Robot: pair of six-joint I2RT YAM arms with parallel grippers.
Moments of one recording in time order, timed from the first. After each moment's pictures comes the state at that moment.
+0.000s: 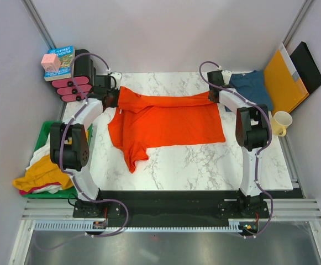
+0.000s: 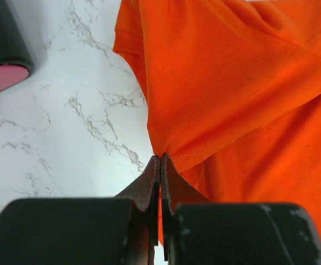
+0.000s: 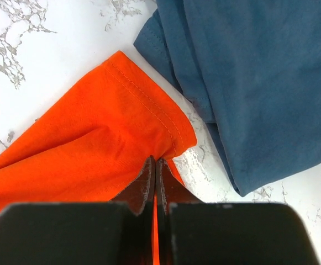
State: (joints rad) left arm -0.11 1.83 1.39 -0.29 -0.03 0.16; right arm 0.19 2.22 1.73 -0.36 0.46 0.44
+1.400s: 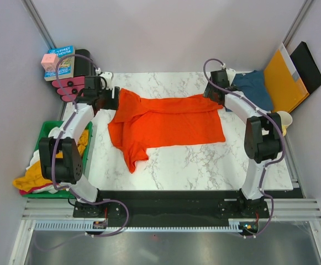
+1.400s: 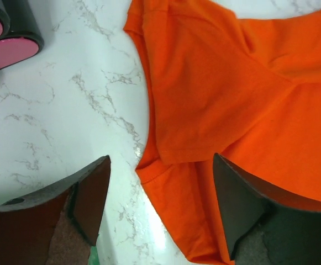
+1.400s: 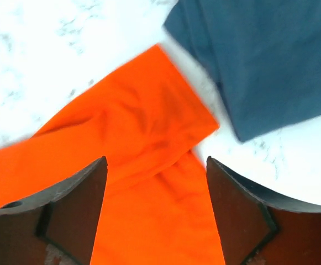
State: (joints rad) left arm -0.06 1.66 1.30 -0.36 0.05 0.11; right arm 0.21 2.00 1.57 -0.36 0.39 0.49
